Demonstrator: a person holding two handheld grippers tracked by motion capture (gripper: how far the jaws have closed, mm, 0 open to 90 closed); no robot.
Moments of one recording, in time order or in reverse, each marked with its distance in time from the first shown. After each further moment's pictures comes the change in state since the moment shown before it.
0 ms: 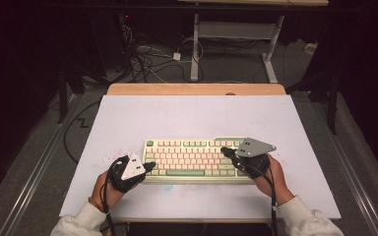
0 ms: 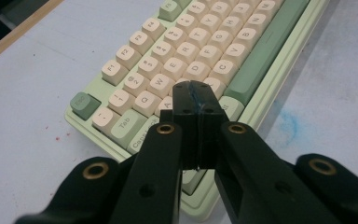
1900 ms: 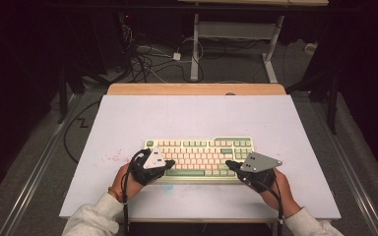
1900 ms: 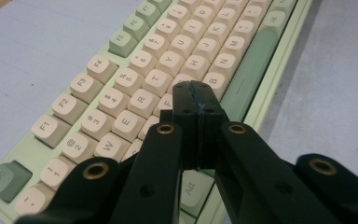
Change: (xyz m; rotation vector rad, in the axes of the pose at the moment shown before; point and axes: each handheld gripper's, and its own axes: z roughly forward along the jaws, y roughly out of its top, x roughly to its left) left arm -0.006 0.035 0.043 0.014 -0.141 0.003; right arm 0.017 -0.026 -0.014 0.025 0.026 -0.017
